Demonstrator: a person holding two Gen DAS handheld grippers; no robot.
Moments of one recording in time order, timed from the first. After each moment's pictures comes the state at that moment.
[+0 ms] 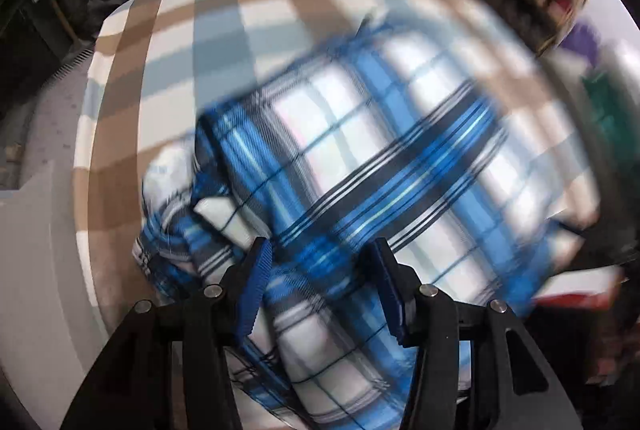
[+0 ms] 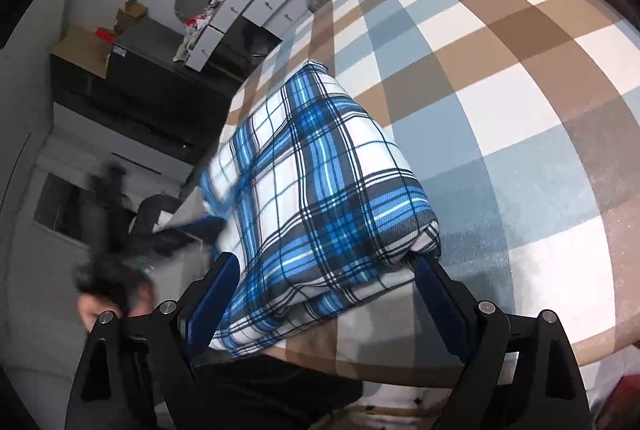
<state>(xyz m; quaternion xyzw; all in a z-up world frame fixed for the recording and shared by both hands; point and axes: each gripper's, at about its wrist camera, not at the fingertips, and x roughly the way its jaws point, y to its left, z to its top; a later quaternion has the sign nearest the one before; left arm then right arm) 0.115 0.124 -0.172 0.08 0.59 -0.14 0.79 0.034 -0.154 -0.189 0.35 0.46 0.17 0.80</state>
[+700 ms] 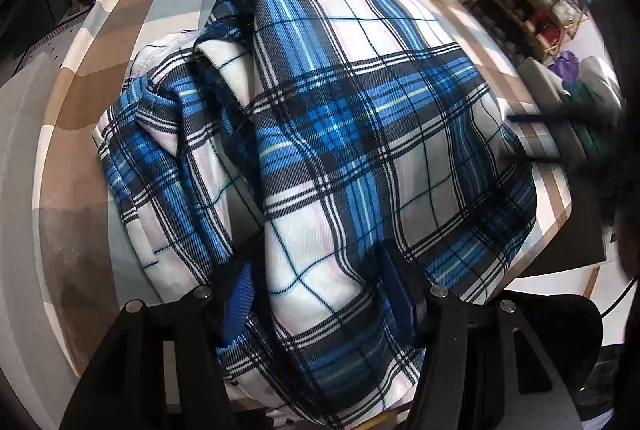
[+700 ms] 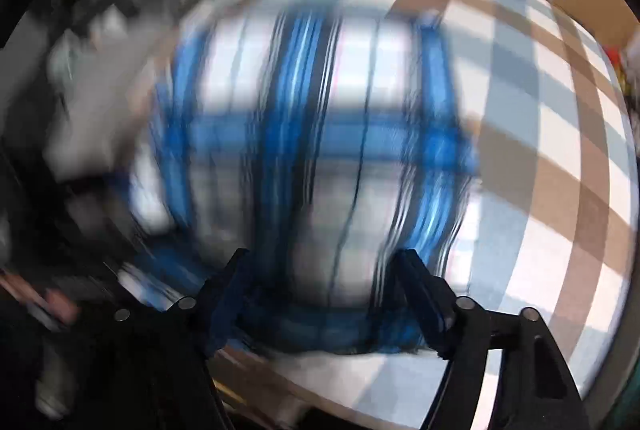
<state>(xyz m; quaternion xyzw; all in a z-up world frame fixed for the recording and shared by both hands) 0.067 0.159 -0.195 -0.02 0.57 -0.19 0.80 0.125 -0.043 -0.150 -0.02 0.59 0.21 0.78</state>
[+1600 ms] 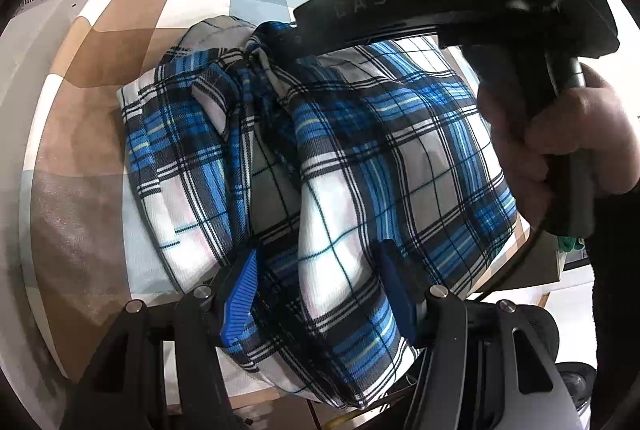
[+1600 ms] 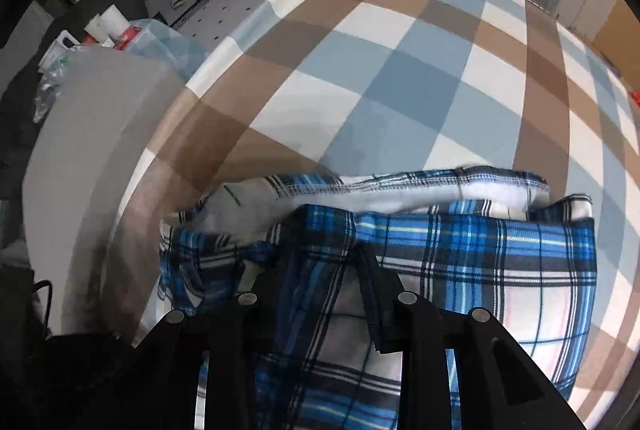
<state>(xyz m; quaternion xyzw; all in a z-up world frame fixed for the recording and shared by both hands) 0.068 0.217 -0.195 -0.13 0.57 -0.22 0.78 0.226 0.104 -0.181 -0.08 0.60 0.22 0.76</state>
